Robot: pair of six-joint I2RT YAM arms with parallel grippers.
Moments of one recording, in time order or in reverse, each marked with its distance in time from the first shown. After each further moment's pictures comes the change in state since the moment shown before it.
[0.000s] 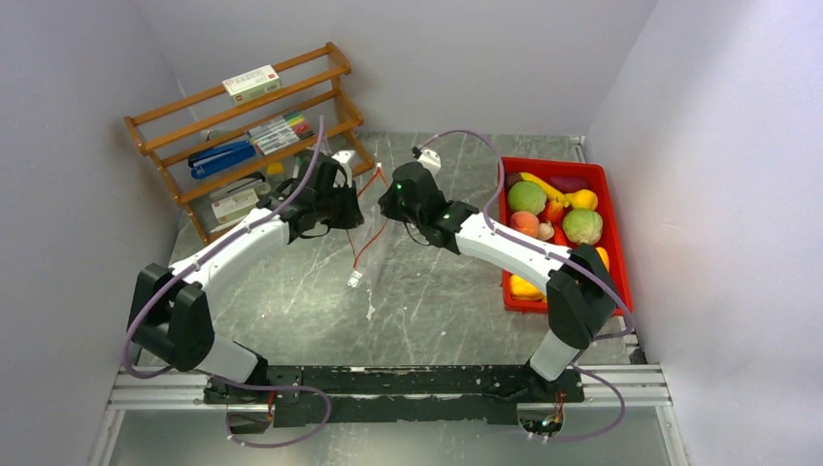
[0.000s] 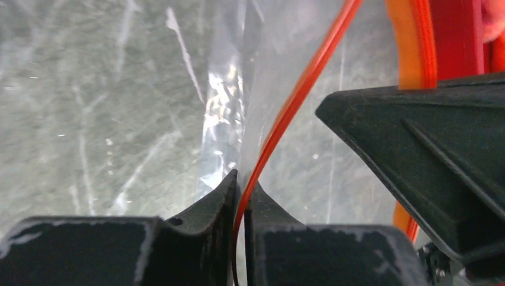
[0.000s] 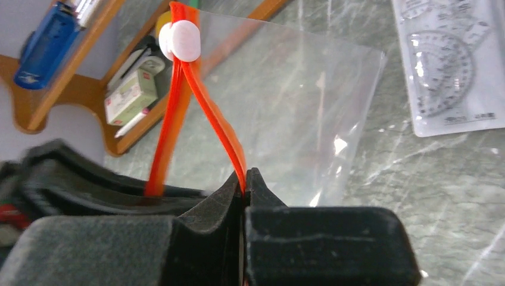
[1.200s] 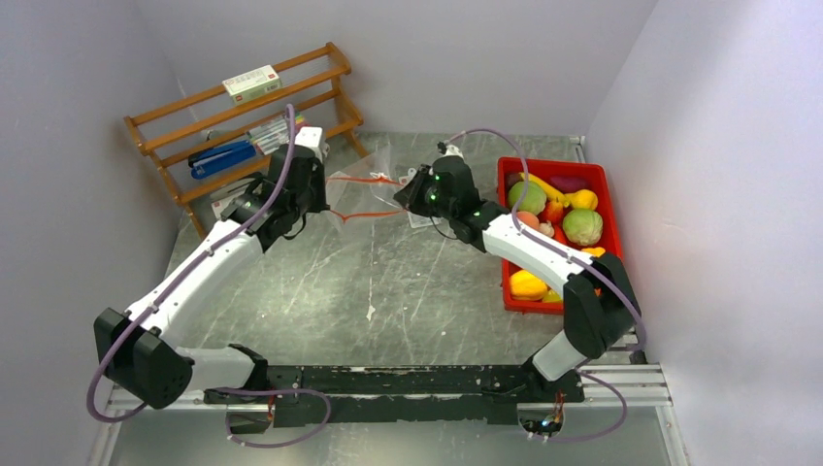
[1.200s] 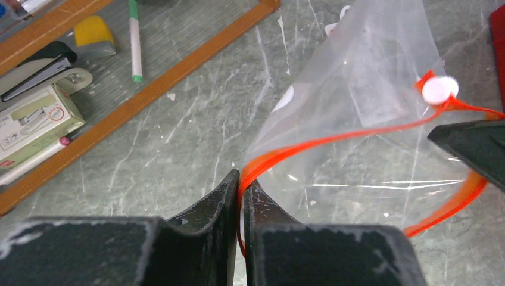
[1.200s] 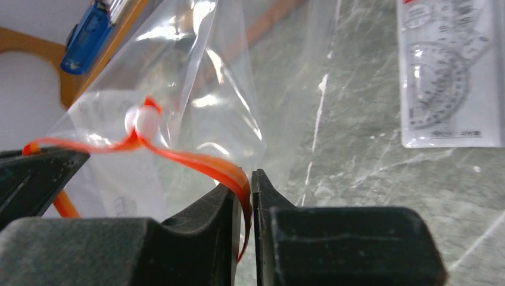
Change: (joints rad) left arm 0.008 -0.204 0.073 -0.118 -0.429 0.111; right arm -0.167 -0.106 -0.144 0.090 -0.249 -0.061
